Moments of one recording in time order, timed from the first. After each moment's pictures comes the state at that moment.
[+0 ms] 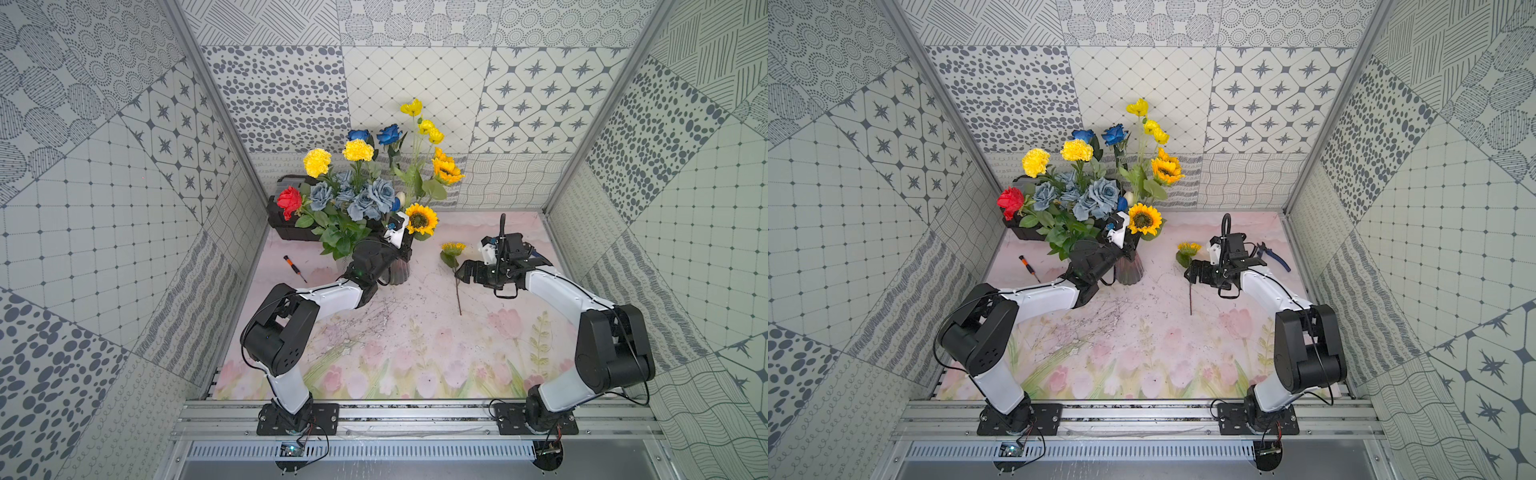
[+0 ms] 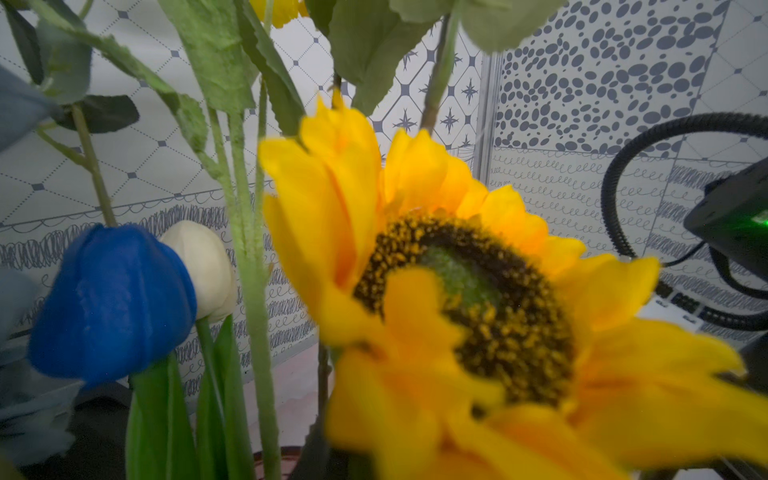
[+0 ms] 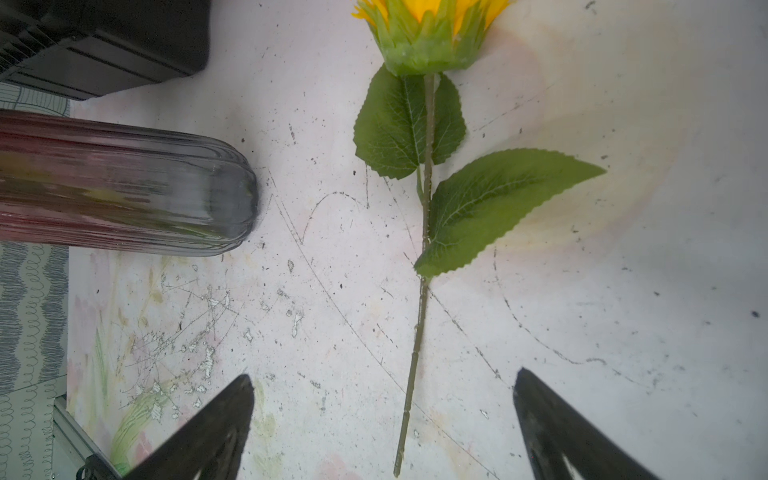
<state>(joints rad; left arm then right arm) -0.59 1.75 0.98 0.87 0.13 0.05 0.18 1.56 1.04 -0.47 -0.37 0.31</state>
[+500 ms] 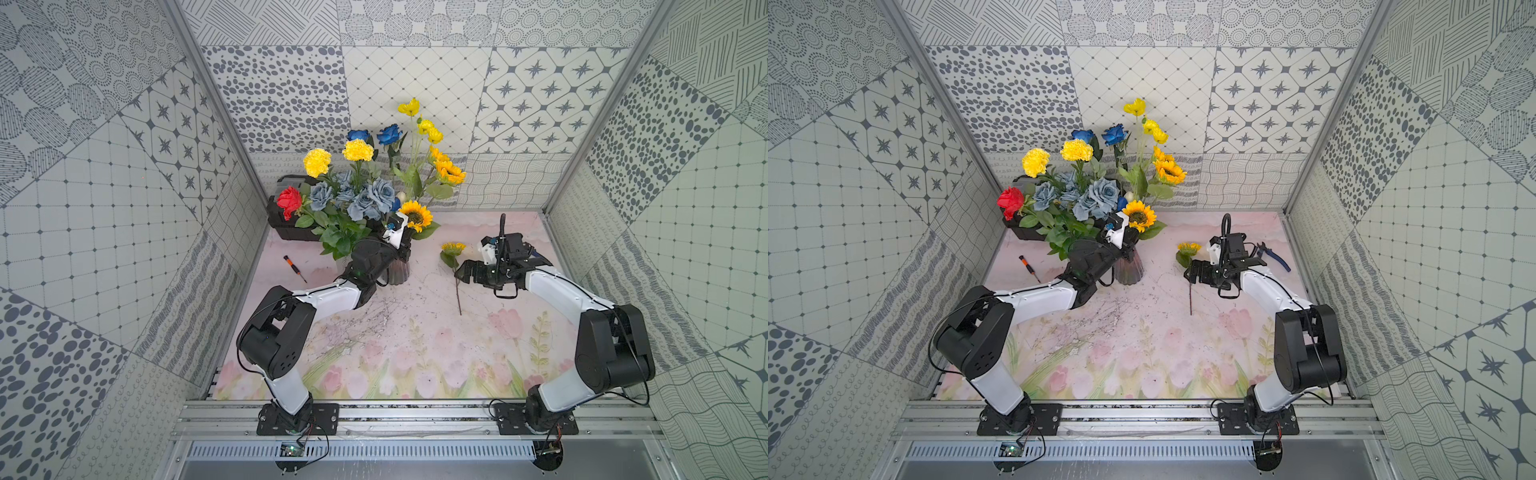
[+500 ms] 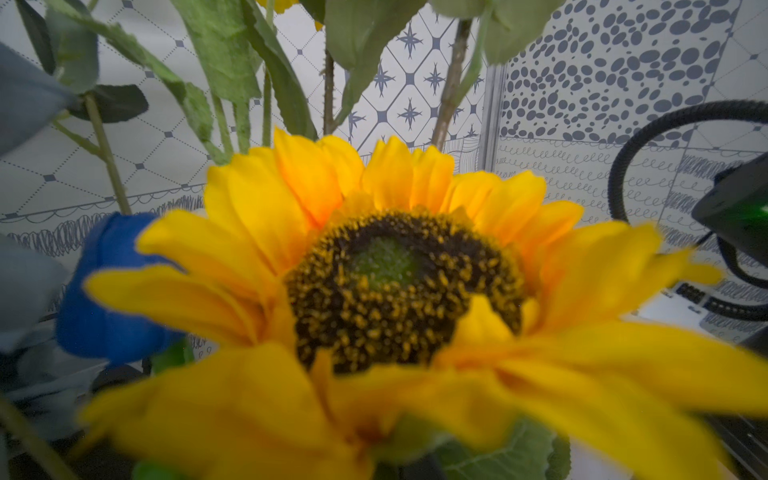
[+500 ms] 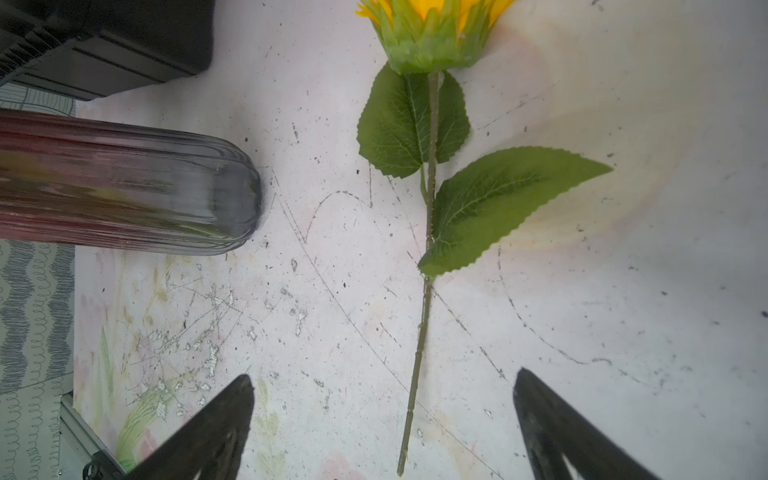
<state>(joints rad) -0.59 1.71 0.97 0.82 0.12 0.05 0.18 1.56 1.04 -0.47 -0.39 0.31</state>
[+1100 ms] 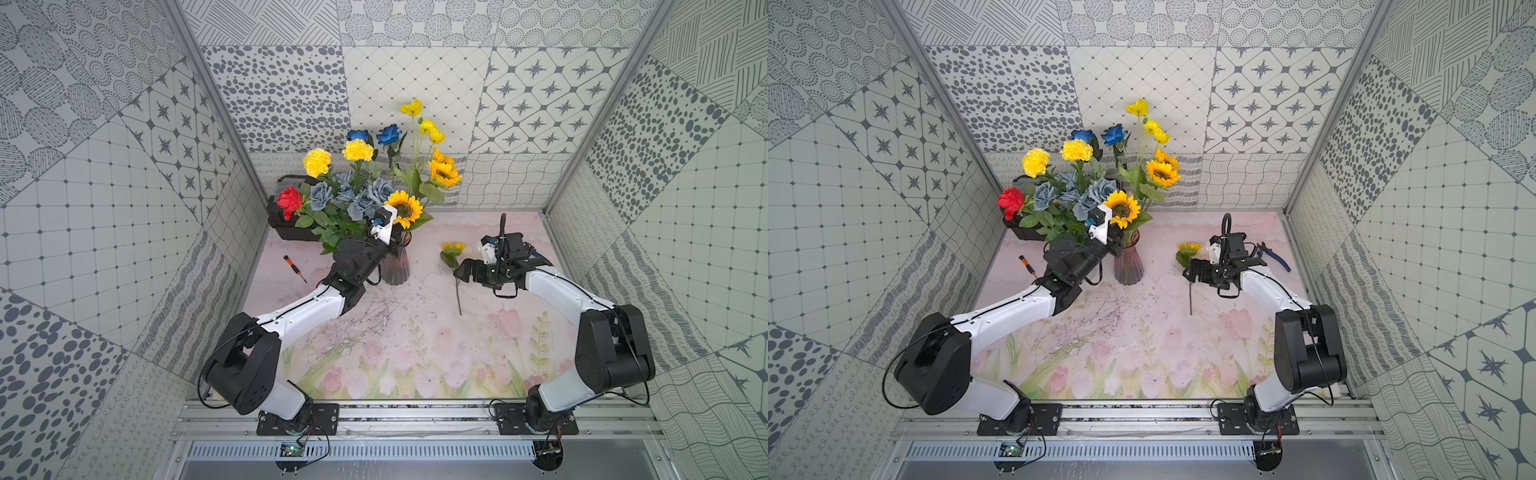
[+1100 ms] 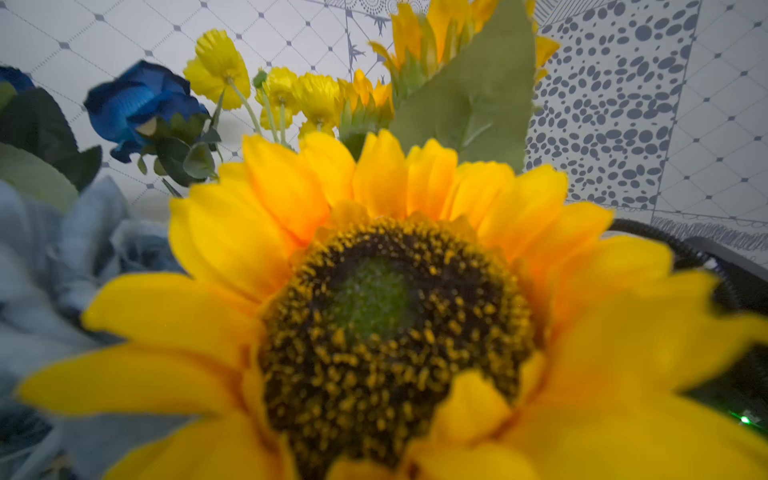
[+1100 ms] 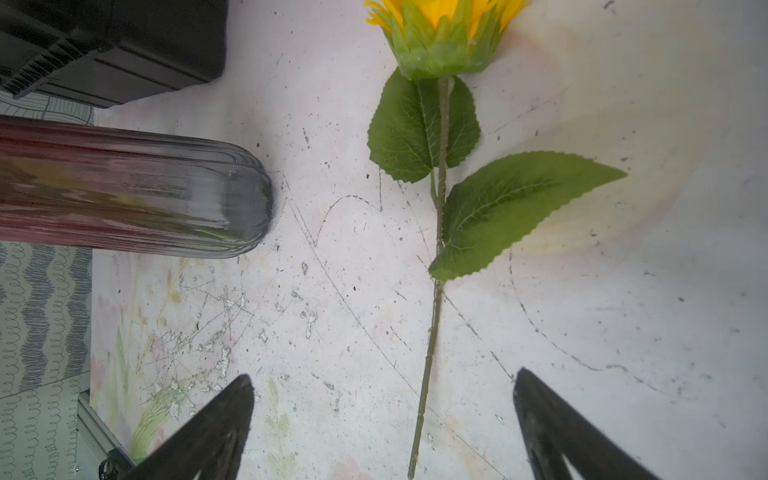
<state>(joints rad) -0.59 1.46 0.94 0.73 0.10 0.08 0.18 1.56 1.04 -0.45 -0.40 0.33</state>
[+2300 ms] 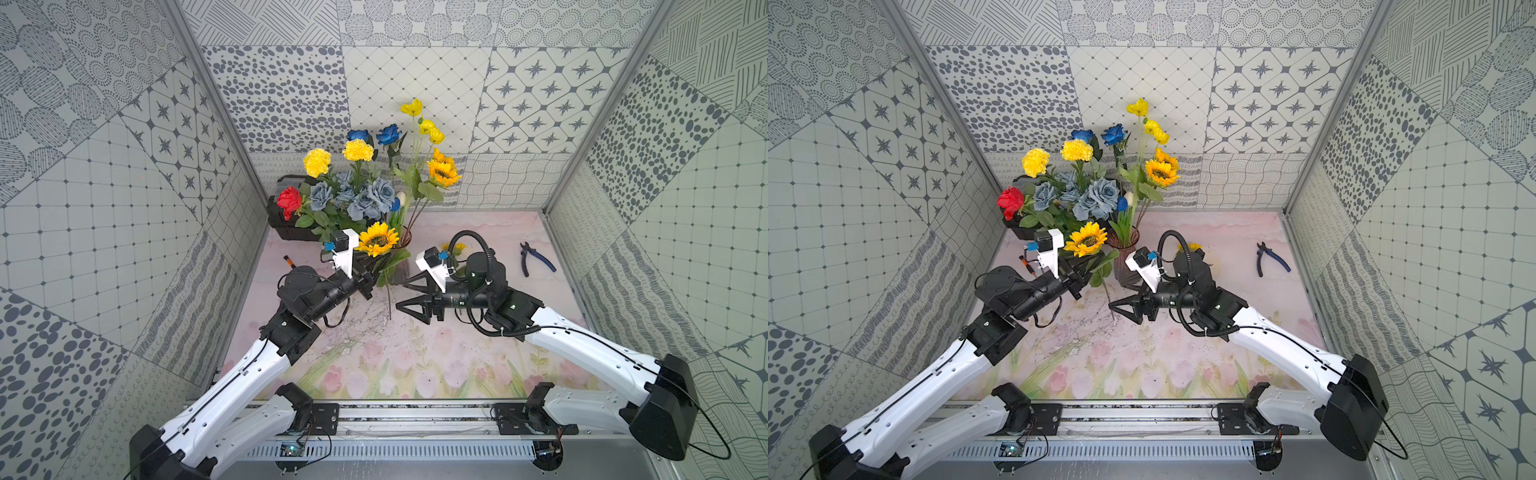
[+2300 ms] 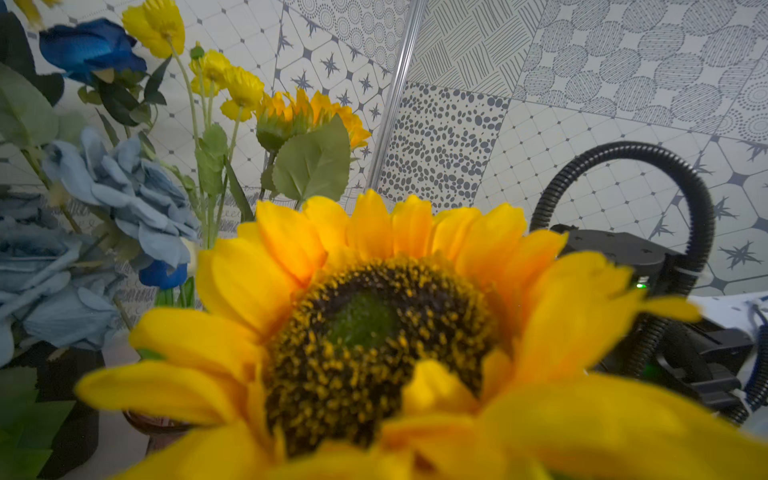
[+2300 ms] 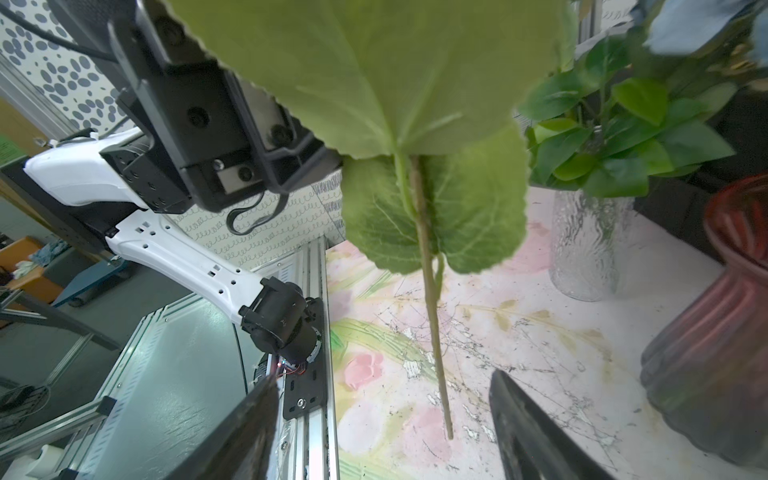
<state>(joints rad) -0.59 0.87 0.74 0.26 0.34 -0.30 0.80 1.24 0.94 0.03 -0.63 0.20</state>
